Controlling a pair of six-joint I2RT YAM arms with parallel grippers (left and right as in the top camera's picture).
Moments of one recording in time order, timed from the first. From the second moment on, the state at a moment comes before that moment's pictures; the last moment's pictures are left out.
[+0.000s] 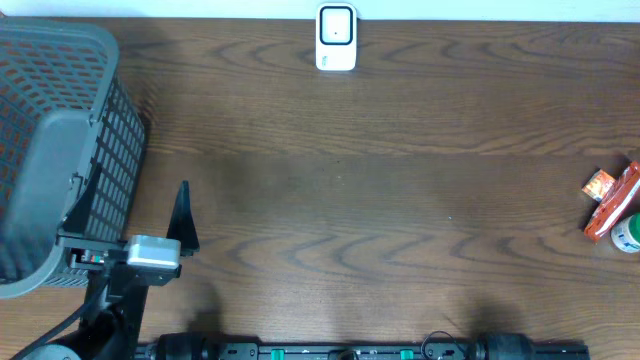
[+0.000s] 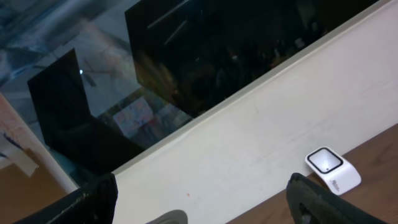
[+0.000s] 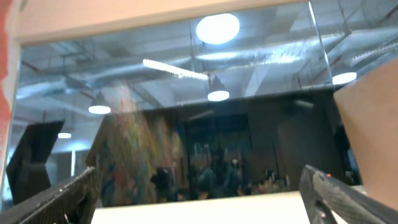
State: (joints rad) left arm 0.08 0.33 0.85 -0.26 0.27 0.51; right arm -0.04 0.00 1.13 -0.43 -0.04 0.23
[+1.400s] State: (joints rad) left arm 0.08 0.01 0.74 -0.33 0.23 0.51; right arm -0.11 0.02 0.06 -0.10 0.08 0.78
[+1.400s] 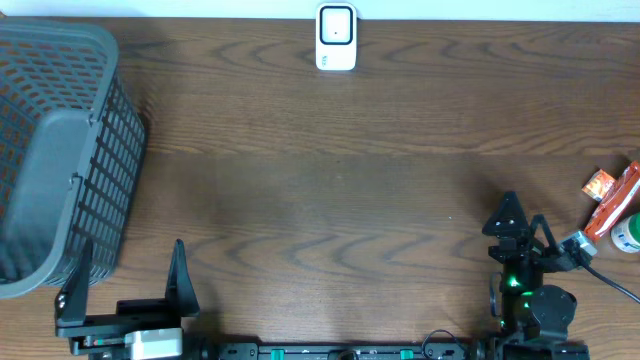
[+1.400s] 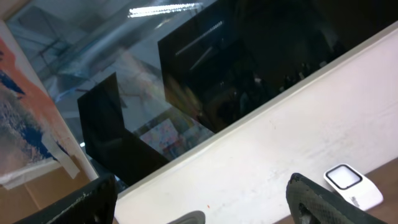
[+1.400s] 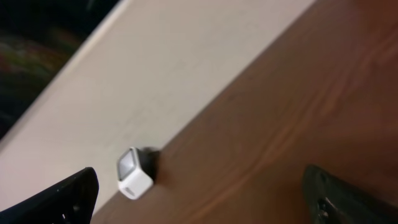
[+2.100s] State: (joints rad) left arm 0.08 0.01 0.74 -0.61 0.32 0.45; right arm -0.11 0.03 0.05 -0.15 0.09 0.79
